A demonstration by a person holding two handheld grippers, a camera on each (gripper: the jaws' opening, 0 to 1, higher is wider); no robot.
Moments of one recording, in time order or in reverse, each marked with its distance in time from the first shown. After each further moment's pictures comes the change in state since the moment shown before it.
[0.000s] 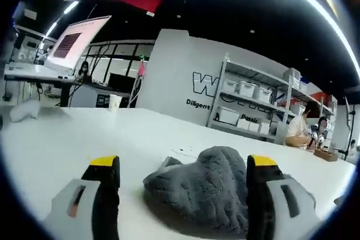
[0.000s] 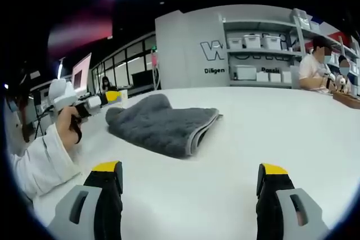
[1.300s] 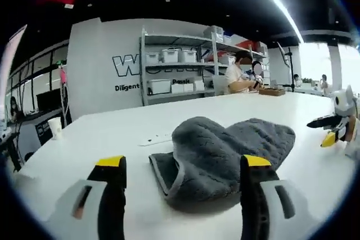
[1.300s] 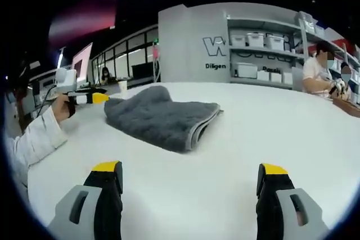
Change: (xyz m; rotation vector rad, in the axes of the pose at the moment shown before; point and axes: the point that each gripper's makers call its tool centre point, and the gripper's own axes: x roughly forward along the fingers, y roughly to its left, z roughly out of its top) left arm 0.023 -0.001 -0.018 0.313 0.246 -0.636; right arm 0.002 0.002 -0.009 -0.056 0.049 -0.017
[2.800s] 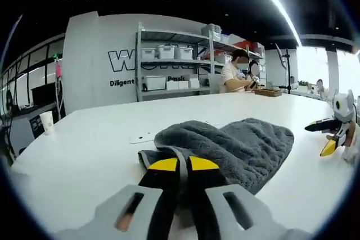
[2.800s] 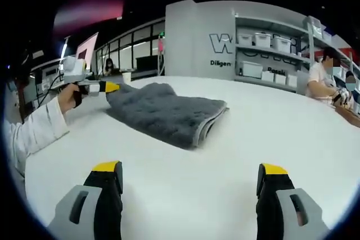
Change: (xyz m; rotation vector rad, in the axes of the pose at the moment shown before) left arm 0.007 -0.003 -0.003 -0.006 0.019 0.015; right arm 0.006 0.007 -0.004 -0.061 0.041 0.015
